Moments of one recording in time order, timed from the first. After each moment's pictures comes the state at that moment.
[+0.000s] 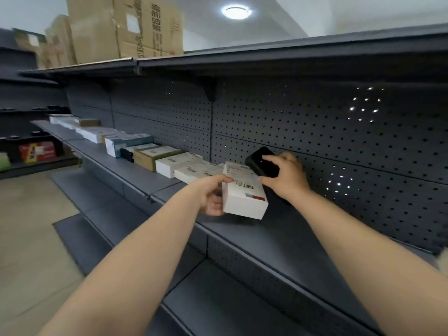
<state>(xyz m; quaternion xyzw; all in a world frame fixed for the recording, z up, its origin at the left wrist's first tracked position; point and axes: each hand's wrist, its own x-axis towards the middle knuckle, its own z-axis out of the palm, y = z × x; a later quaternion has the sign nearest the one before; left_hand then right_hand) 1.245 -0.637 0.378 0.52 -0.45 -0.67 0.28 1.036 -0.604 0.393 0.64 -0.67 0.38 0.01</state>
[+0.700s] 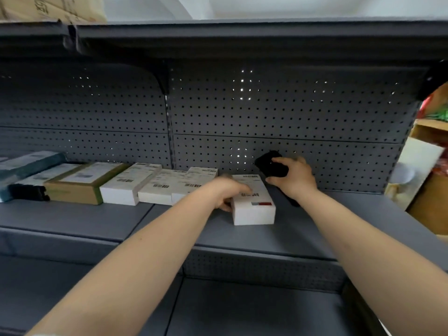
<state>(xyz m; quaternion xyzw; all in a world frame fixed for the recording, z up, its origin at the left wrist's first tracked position) 1.229 -0.737 0.367 0.38 -0.73 -0.56 0.10 1.080 -0.622 0.365 0.38 -0.84 0.39 0.05</state>
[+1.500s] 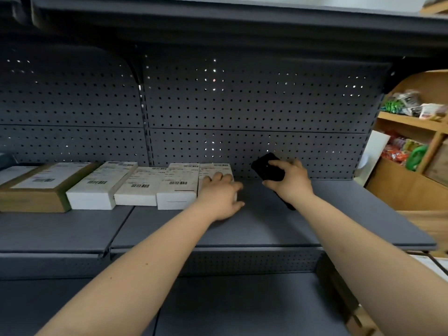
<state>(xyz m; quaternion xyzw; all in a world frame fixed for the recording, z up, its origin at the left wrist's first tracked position) 1.227 -0.746 0.327 0.16 -0.98 0.05 0.12 1.081 -0.600 0.342 0.33 -0.87 0.36 0.08</state>
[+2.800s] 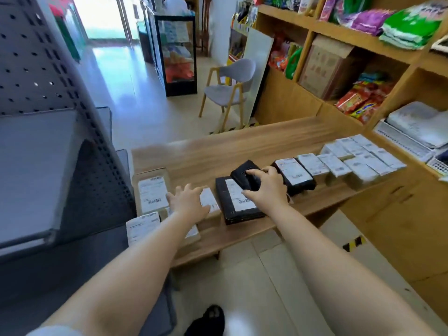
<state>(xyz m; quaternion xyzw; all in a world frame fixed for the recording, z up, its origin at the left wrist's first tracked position) 0.765 -0.276 0.097 0.21 -0.97 -0.06 -0.11 0.685 -0.078 0.141 0.16 -0.95 0.25 -0.03</state>
